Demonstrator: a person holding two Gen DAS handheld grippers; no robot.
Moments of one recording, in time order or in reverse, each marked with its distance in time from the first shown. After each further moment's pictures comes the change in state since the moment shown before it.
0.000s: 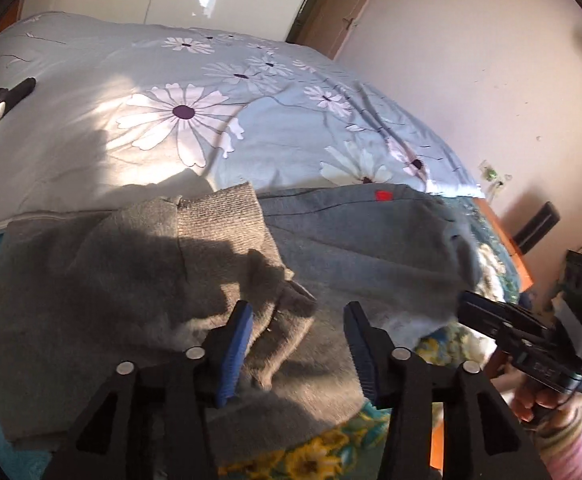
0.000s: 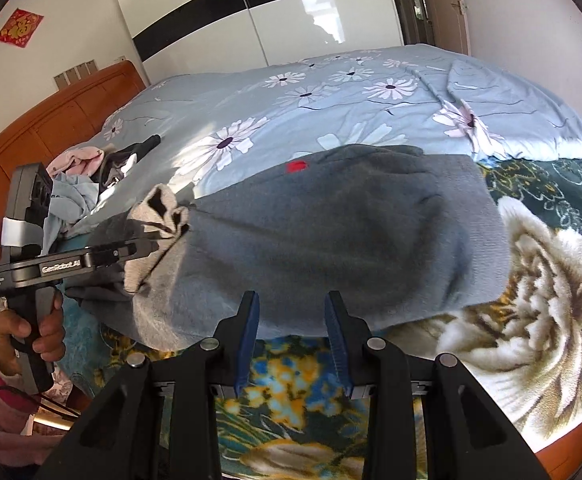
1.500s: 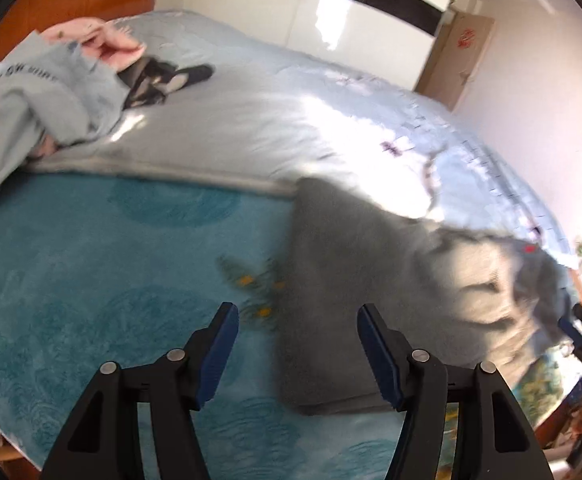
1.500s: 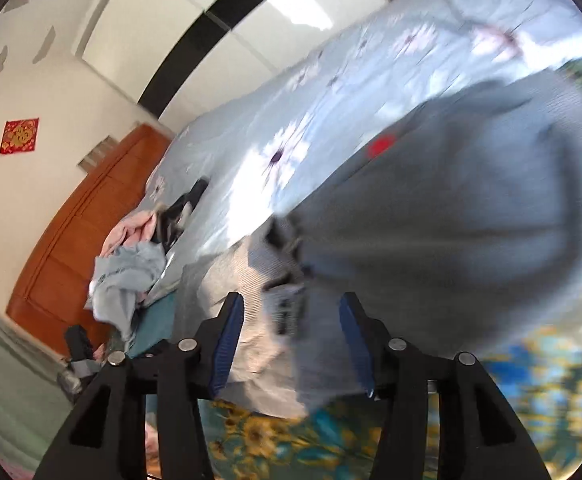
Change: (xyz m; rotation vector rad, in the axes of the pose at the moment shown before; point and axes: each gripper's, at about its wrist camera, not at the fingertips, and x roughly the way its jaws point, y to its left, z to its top) left arm -0.073 0.100 -0.036 -0.196 -0.150 0.338; right arm 0.014 -0.012 0.000 0.374 -0.099 0.191
